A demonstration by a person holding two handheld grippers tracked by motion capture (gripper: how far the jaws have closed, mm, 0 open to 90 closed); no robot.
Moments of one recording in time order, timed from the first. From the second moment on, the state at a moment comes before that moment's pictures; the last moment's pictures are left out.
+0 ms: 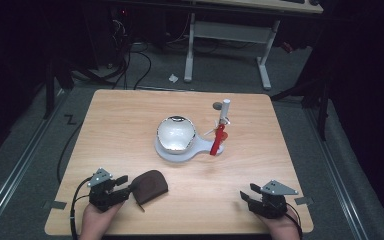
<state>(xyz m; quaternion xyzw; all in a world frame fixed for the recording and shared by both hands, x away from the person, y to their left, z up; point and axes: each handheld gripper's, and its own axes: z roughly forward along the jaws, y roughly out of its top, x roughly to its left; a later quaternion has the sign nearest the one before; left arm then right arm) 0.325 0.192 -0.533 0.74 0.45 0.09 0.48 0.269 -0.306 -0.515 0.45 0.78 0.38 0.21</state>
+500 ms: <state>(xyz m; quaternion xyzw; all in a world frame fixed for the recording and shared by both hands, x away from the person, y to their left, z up) 0.324 0.191 -0.537 0.73 0.48 0.07 0.48 0.272 -0.299 -0.520 0.46 0.78 0.37 0.20</state>
